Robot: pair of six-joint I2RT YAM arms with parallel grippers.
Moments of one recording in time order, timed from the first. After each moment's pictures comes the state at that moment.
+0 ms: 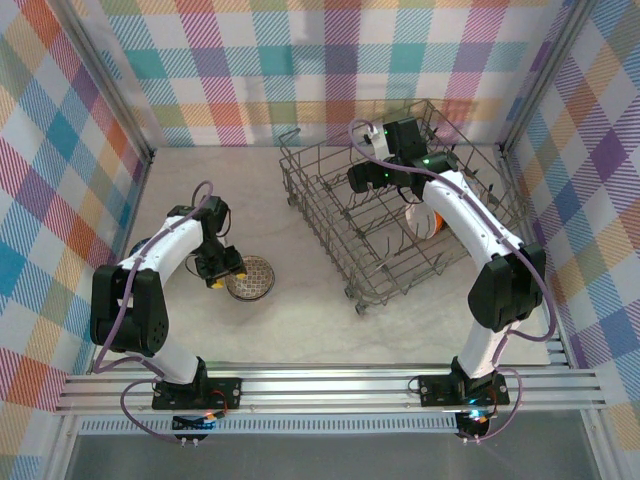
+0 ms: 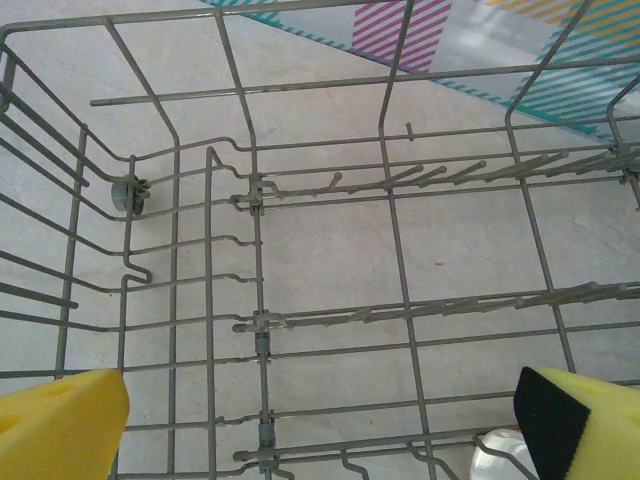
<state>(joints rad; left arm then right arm) -0.13 1.58 1.11 -1.08 0.14 -0.50 0.42 1.76 1.71 -0.71 -0.01 -0.03</state>
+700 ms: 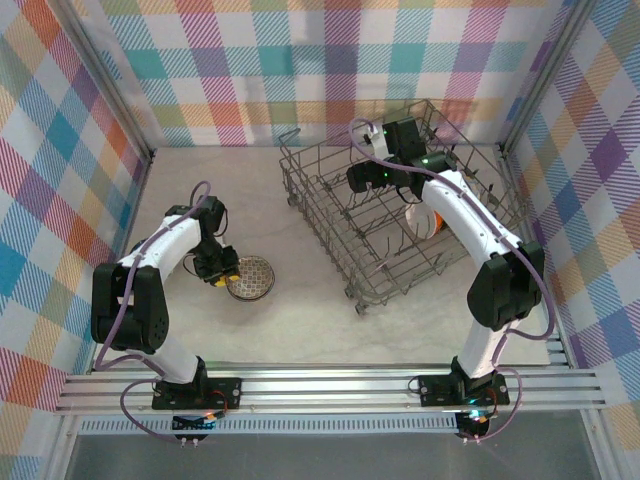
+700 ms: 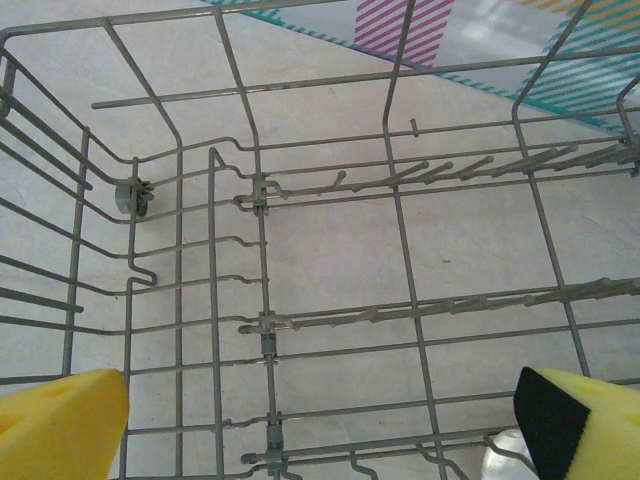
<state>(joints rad) -0.11 1.60 1.11 -1.09 0.15 -0.47 0.42 1.77 1.72 -0.71 -0.02 -0.01</state>
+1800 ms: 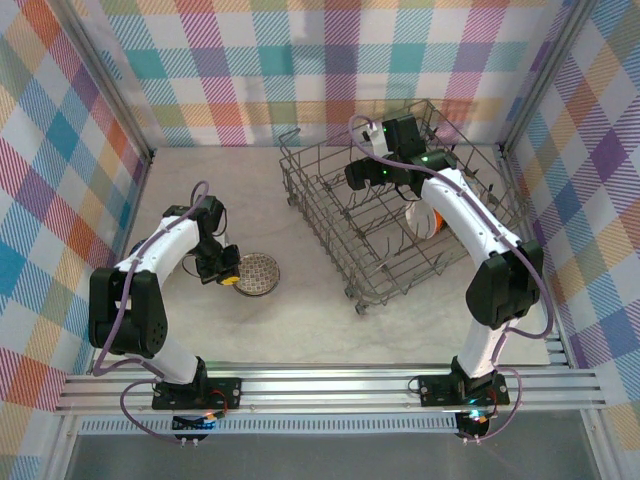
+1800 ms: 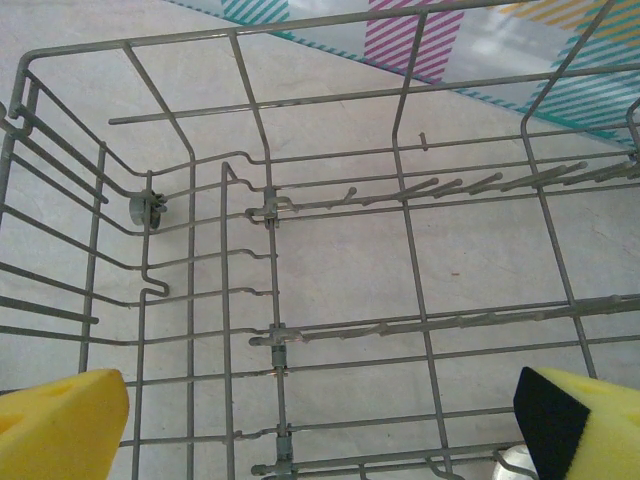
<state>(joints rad) -0.11 1.57 1.11 -1.10 0.22 -0.44 0.42 1.79 1.75 -0.71 -0.03 0.00</state>
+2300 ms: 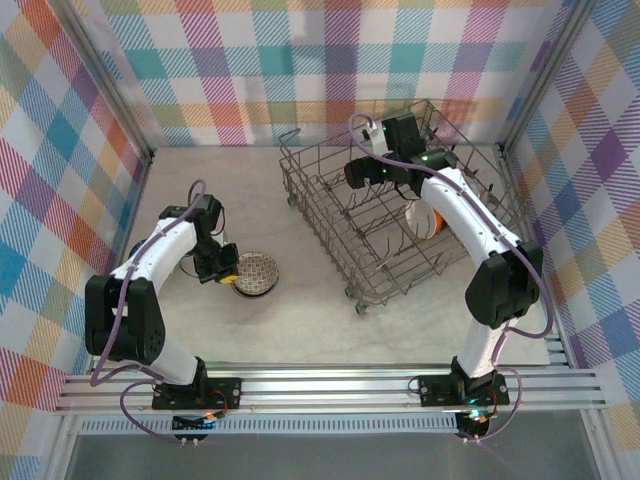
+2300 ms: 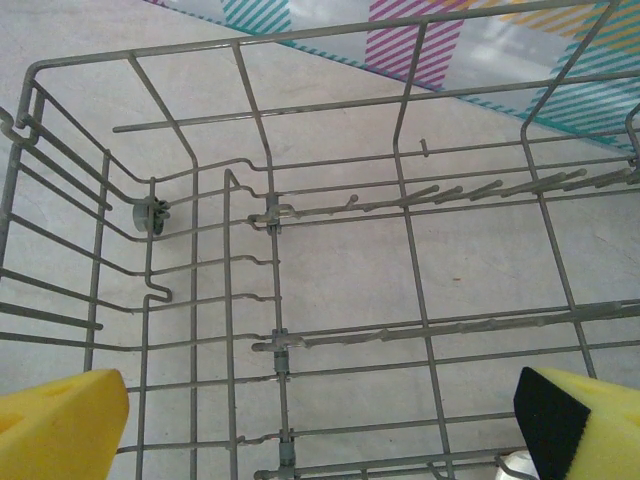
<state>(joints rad) -0.11 1.52 1.11 -1.10 0.22 -0.44 0.43 1.79 1.76 -0.71 -0.03 0.01</state>
